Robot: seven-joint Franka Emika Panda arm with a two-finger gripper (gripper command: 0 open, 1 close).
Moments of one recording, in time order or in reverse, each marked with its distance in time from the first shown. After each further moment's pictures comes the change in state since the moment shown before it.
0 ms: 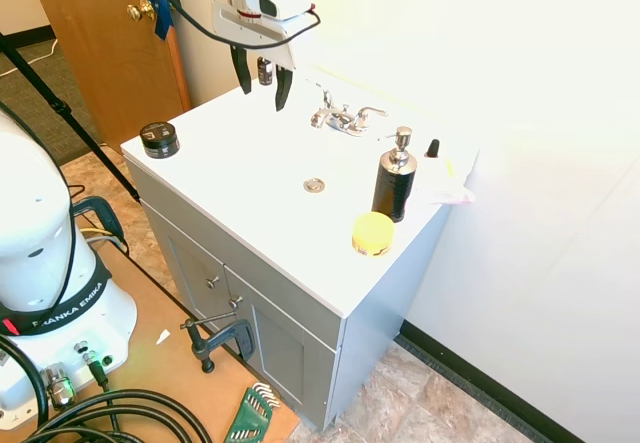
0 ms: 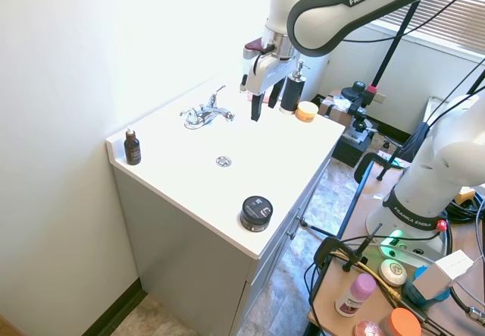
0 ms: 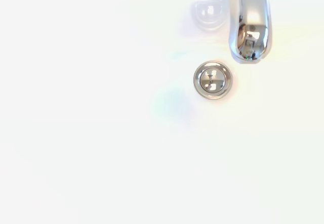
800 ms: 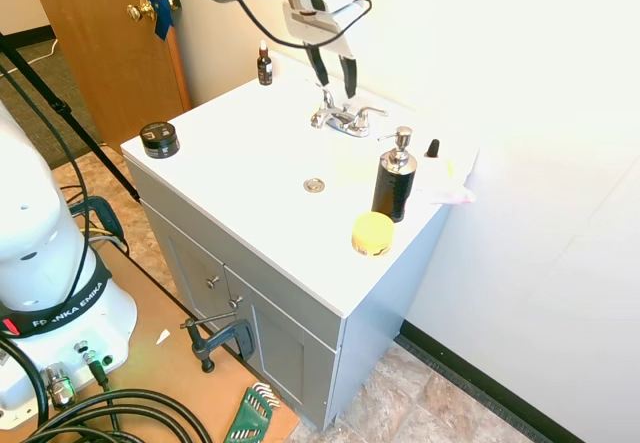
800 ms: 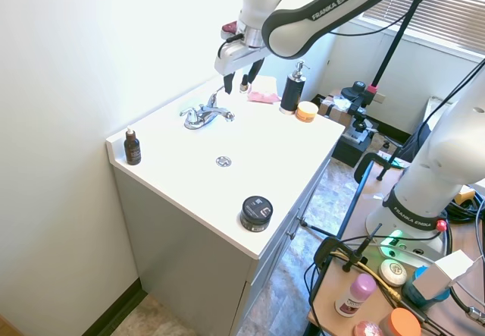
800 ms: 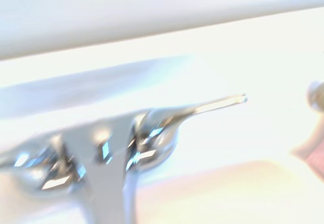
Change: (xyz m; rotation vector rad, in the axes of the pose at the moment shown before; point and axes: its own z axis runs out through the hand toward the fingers) arm 0.116 -0.057 0.022 0.004 0.361 0.265
